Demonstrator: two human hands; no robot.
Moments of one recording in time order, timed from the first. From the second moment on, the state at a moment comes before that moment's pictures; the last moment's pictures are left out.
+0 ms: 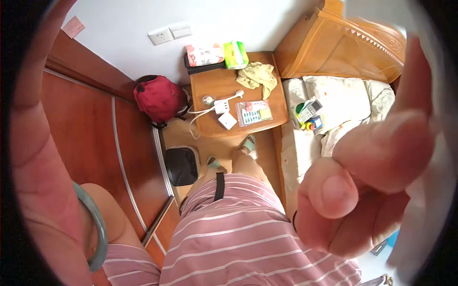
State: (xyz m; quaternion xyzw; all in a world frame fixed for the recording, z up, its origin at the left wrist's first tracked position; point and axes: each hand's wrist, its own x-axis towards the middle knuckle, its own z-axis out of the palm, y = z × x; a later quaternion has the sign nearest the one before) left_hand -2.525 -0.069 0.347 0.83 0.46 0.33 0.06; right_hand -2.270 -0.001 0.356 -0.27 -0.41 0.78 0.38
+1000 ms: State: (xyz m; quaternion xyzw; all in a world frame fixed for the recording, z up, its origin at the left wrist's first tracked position) left_hand -2.499 -0.090 0.354 0.84 0.43 0.32 0.05; right_hand -2.268 -0.004 0.334 -0.22 -0.45 0.80 0.34
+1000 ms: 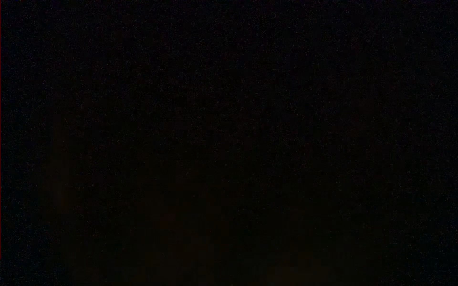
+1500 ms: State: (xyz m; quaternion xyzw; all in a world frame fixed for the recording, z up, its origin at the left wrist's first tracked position) left_hand -2.501 -0.085 0.346 0.84 0.42 0.34 0.07; right_hand -2.279 0.001 0.318 -0.22 -0.44 0.81 0.32
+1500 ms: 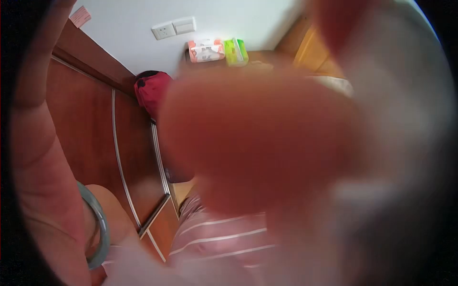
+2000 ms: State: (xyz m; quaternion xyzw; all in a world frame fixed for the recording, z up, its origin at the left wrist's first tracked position) left_hand -2.489 -0.032 0.277 0.70 0.37 0.54 0.29; right_hand -2.297 0.028 0.245 -0.21 -0.43 0.77 0.41
